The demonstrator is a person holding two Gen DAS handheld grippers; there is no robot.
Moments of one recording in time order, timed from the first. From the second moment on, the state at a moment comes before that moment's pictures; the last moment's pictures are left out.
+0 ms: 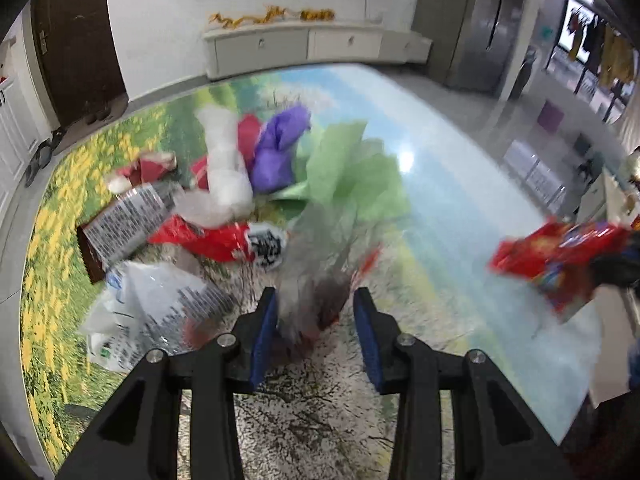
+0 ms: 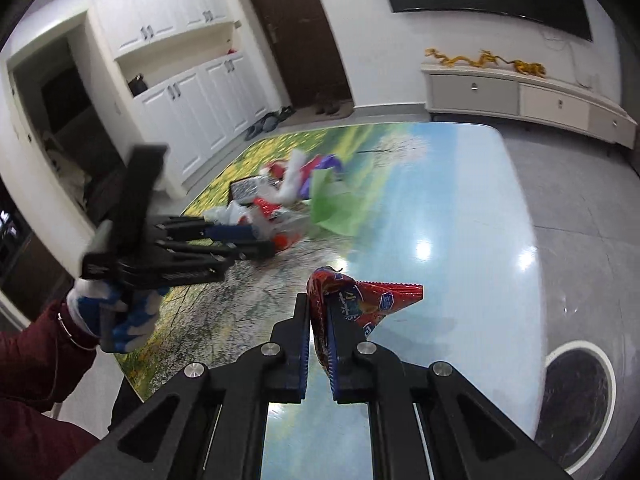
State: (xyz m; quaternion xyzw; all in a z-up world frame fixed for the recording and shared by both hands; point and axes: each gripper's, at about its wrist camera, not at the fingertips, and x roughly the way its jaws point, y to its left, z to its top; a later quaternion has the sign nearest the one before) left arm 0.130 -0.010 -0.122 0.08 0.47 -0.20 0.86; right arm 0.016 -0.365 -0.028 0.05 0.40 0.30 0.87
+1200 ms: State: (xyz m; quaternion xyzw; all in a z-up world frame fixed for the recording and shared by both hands) left arm 0.136 -0.389 -0.097 0.03 0.51 -0.46 0.73; right arm -0.010 -0.683 -0.108 0.23 0.39 -0.02 0.89
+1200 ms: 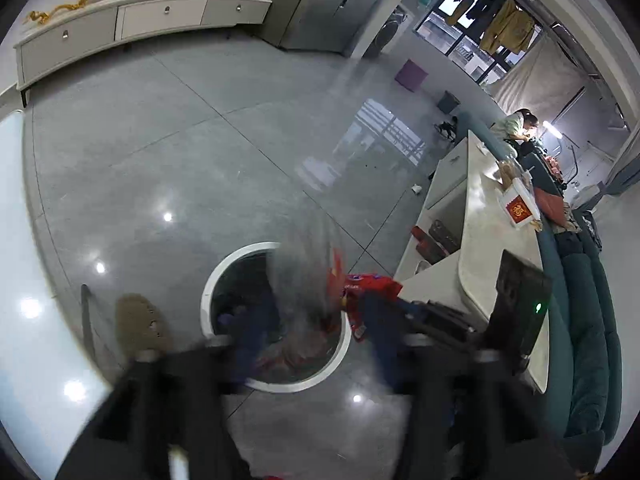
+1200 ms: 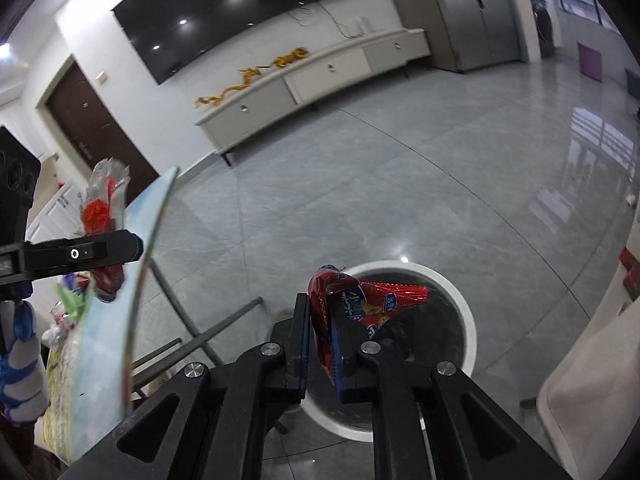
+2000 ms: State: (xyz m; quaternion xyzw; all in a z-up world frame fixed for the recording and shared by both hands) left arm 0.119 -0.224 -0.043 0.01 0.43 -0.35 0.83; right arm -0.020 -0.655 -0.038 0.20 0.34 0.00 0.92
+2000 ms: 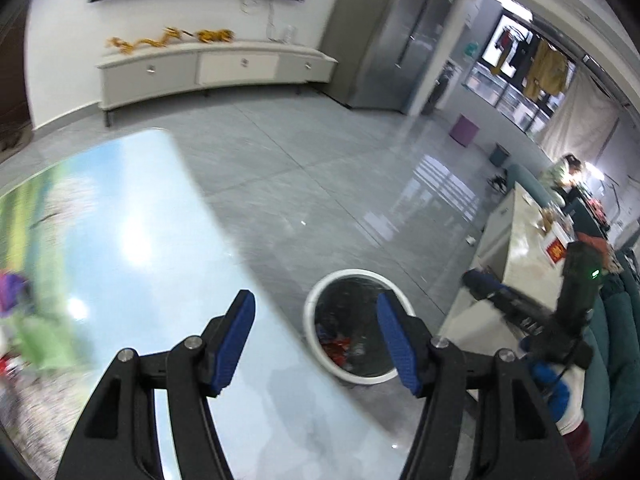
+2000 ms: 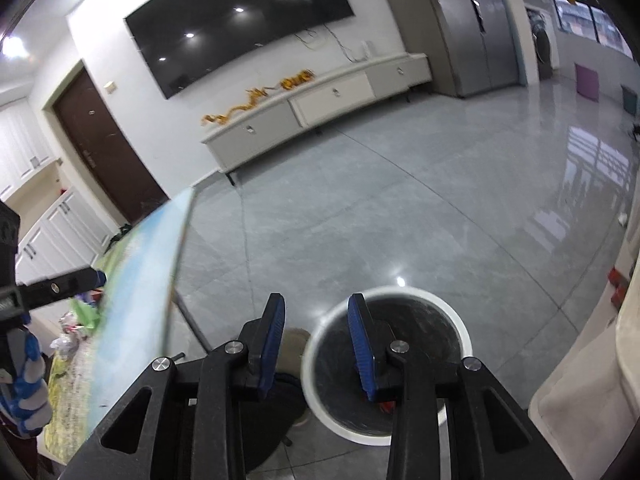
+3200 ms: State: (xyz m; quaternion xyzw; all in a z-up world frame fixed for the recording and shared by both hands) left arm 0.152 0.120 -0.130 -0.04 0.44 -0.10 0.89; right arm 0.127 -0.213 -0.058 -0.10 0.43 0.37 0.82
